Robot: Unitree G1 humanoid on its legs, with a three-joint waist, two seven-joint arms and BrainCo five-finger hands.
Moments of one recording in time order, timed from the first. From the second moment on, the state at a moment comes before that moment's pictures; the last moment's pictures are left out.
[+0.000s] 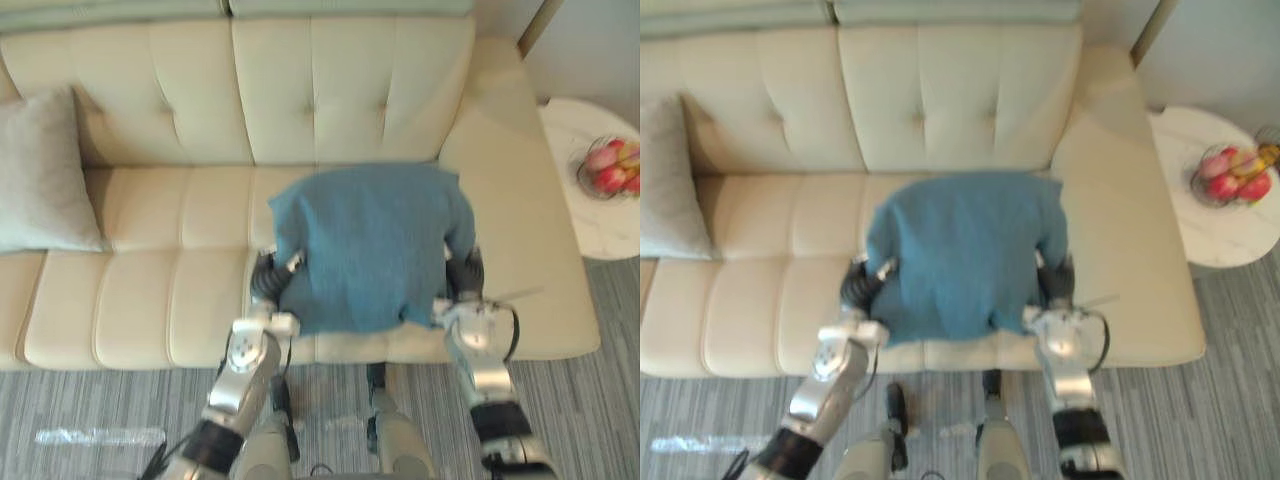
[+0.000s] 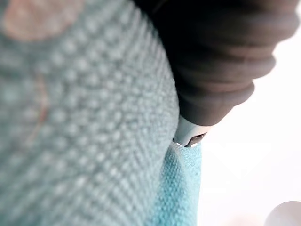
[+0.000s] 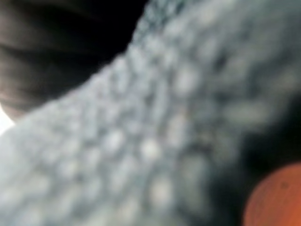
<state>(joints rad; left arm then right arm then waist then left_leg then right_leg) -0.35 0.18 -0.28 0.06 -0.41 -0.22 0.32 -0.49 -0.24 0.01 0.34 0.02 -0.14 -0.35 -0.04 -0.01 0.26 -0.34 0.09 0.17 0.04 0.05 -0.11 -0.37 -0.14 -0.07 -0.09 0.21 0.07</state>
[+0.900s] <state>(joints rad) -1.45 0.21 -0.04 0.96 -0.43 -0.22 0.43 -1.46 -0.37 -0.04 1.01 0.36 -0.09 -0.39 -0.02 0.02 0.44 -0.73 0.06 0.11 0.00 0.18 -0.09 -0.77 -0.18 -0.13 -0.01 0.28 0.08</state>
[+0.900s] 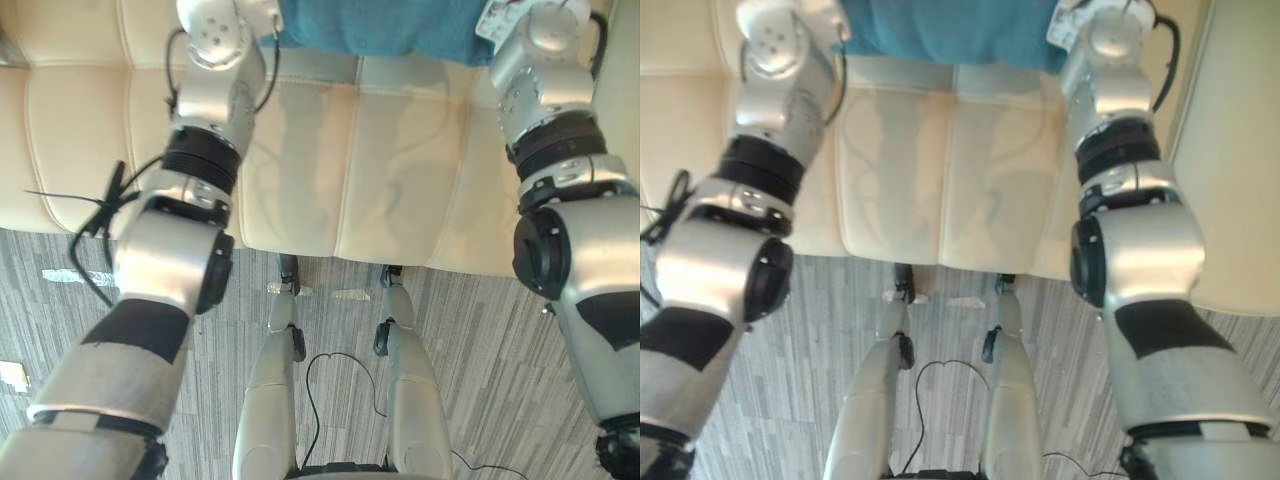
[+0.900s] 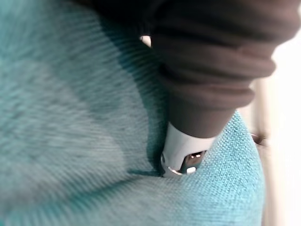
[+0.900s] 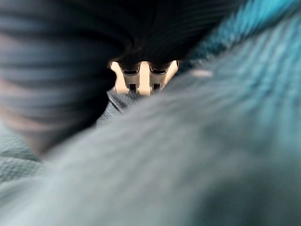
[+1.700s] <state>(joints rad) -0.63 0.38 0.08 0.35 -0.39 -0.25 0.26 -0.31 -0.42 -0.27 0.10 0.25 -0.18 -0.28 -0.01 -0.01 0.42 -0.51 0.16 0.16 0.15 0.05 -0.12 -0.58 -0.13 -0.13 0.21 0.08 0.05</state>
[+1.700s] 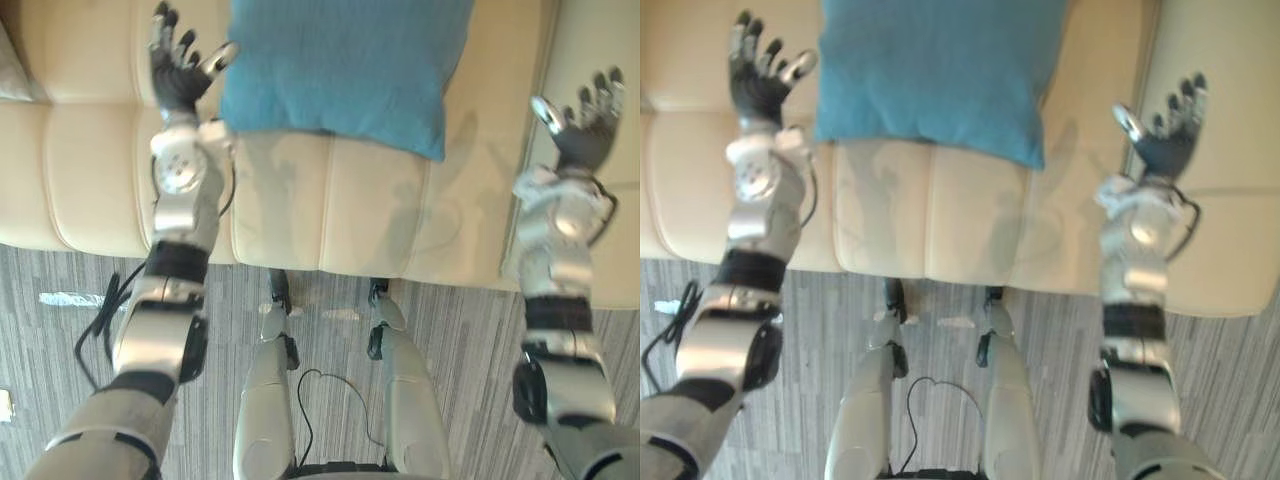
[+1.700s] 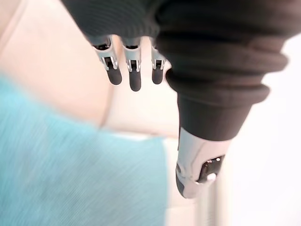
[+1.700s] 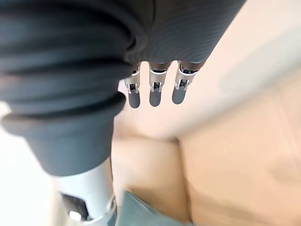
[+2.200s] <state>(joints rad) 0.04 0.10 -0.05 0.83 -0.01 -0.15 0.07 0.11 -0.06 -0.19 0.81 -0.04 -0.12 -0.11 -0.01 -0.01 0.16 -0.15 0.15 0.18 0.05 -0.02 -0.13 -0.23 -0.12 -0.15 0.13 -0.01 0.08</state>
